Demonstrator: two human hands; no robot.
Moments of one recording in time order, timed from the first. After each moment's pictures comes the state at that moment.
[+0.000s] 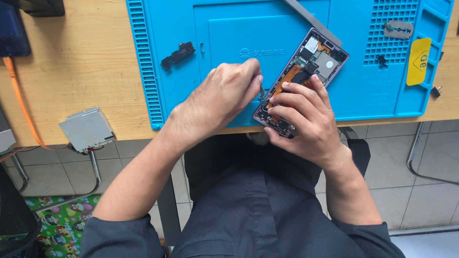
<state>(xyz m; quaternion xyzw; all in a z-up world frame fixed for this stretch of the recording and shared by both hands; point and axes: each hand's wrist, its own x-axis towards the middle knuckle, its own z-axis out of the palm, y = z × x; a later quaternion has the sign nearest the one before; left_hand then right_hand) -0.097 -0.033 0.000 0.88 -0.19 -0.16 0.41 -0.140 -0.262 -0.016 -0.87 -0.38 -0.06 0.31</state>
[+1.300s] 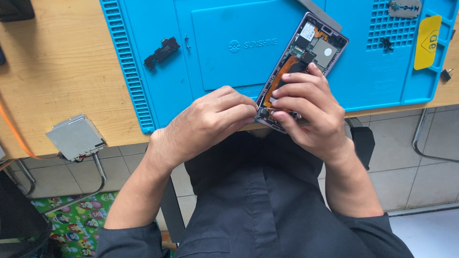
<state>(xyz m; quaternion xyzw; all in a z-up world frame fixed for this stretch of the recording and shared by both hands) -0.127 -0.012 0.002 0.81 -0.42 -0.04 0.41 -0.138 -0.268 -0.019 -0.84 -0.33 -0.03 0.43</state>
